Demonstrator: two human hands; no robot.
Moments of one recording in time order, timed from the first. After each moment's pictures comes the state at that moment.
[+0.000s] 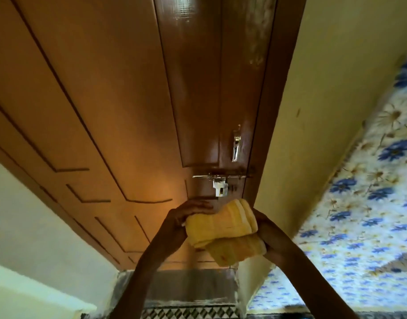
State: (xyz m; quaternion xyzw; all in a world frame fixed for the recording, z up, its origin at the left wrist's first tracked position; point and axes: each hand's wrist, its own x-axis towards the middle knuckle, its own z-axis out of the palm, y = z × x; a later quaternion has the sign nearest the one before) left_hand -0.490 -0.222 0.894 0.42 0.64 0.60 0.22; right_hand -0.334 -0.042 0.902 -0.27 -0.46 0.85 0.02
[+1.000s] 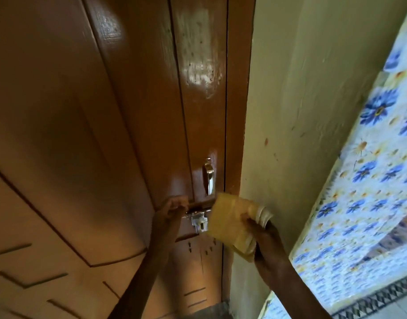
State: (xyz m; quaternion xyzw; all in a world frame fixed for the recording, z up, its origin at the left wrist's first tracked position) left_hand -0.561 -0.126 0.927 0.32 0.65 0.65 0.22; right_hand -0.361 -0.037 0.934 -0.34 -0.42 0.75 0.38
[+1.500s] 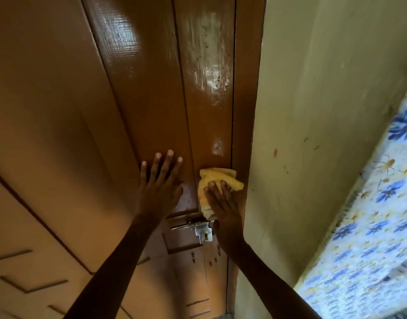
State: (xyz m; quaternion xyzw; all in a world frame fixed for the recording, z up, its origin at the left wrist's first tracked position) left_hand -0.666 -0.069 0.943 0.50 0.74 0.09 -0.44; right_hand -0.482 0.031 0.870 -0.21 -0.87 0.06 0.44
